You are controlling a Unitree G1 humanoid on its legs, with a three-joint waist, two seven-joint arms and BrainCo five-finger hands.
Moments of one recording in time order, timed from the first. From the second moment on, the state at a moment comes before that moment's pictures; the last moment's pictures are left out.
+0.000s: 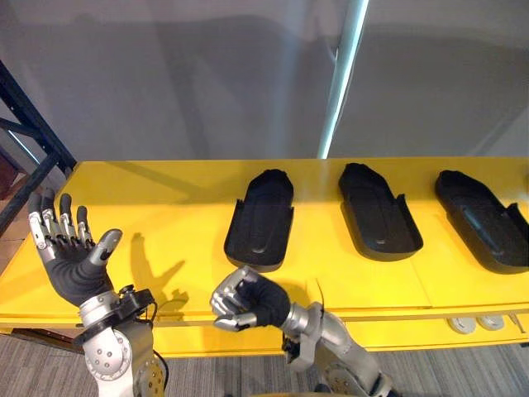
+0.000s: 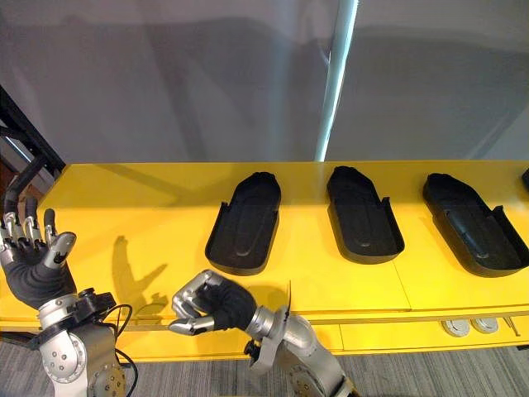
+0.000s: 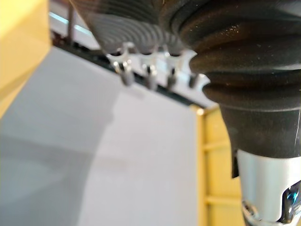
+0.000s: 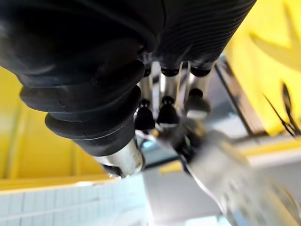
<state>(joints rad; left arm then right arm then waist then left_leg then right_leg) 0.26 -0.05 0.25 -0.51 -0.32 -0.28 0.25 0.04 -0.13 0.73 -0.19 0.58 -0.03 0.64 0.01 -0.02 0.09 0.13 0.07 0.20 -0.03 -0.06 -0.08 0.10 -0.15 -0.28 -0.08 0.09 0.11</state>
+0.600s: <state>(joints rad) 0.26 -0.02 0.14 -0.45 -0.32 -0.26 0.25 -0.02 -0.13 0.85 0.02 0.54 -0.03 0.63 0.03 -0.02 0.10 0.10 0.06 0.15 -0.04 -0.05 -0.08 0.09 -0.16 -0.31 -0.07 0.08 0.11</state>
